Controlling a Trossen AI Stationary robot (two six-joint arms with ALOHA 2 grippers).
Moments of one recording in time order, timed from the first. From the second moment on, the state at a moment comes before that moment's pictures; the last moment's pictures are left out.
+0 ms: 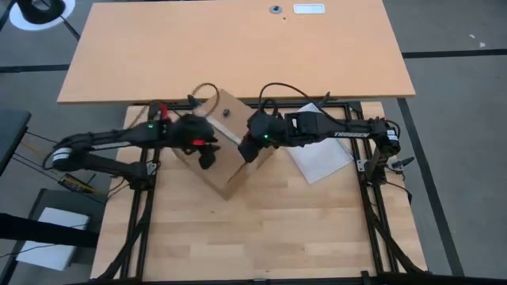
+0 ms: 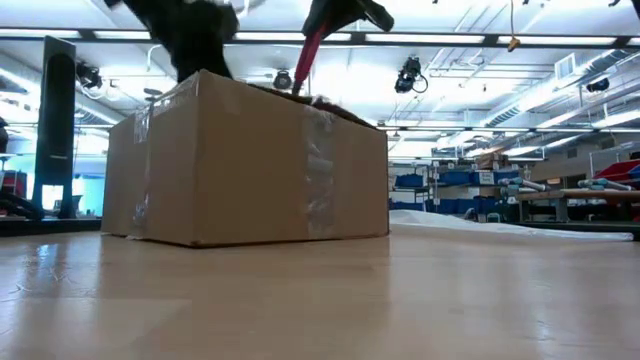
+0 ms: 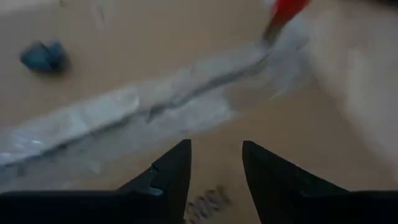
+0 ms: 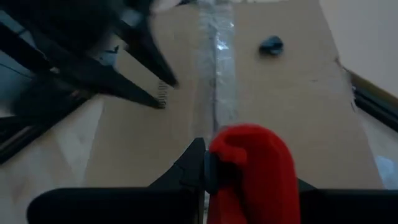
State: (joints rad) left arm 0.24 1.11 0.94 -0.59 -0.08 -0.14; right arm 0.00 1.83 1.96 -0.91 0.40 0.62
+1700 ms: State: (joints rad) left arm 0.24 1.20 0.83 -0.46 -0.10 -0.16; right arm 0.03 1.89 1.91 -0.94 0.39 0.54
